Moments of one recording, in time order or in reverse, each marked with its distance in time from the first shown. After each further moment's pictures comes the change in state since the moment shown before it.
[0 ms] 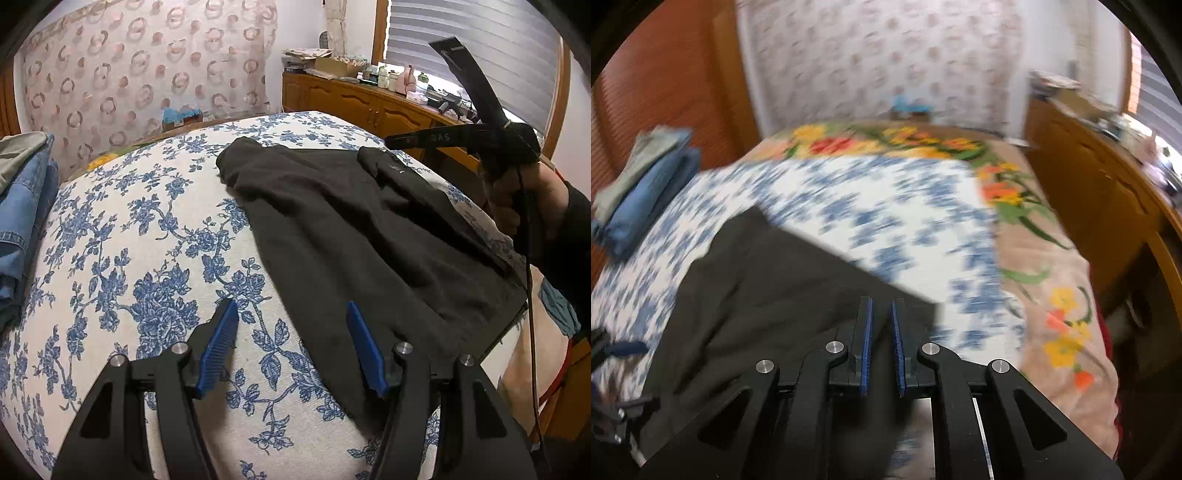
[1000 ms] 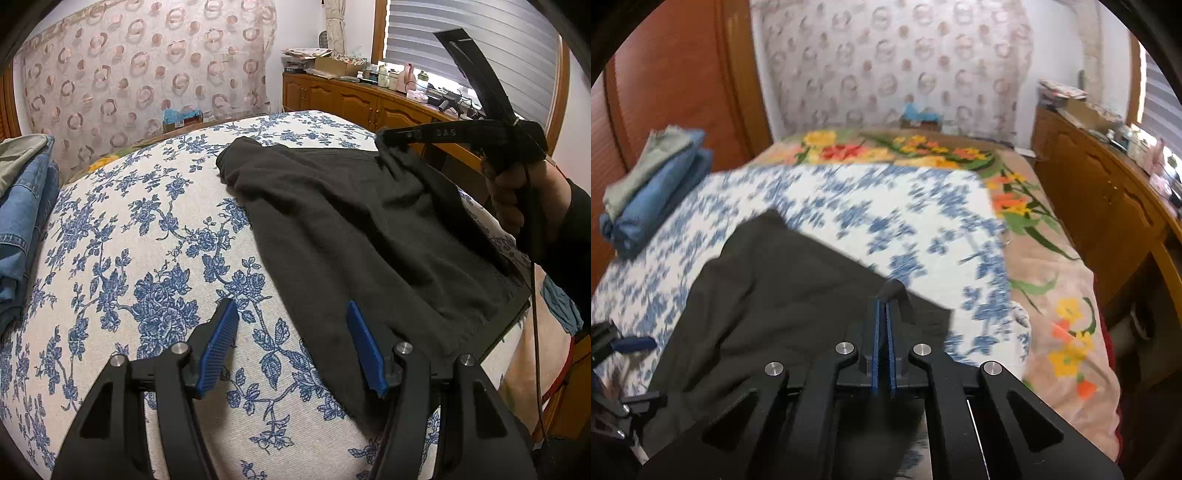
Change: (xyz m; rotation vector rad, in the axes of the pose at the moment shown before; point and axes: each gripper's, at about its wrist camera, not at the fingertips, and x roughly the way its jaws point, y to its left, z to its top) left arm 0.000 0.000 0.000 0.007 0.001 0.007; right arm -0.007 0.012 -0.002 -0.042 -0.034 0.052
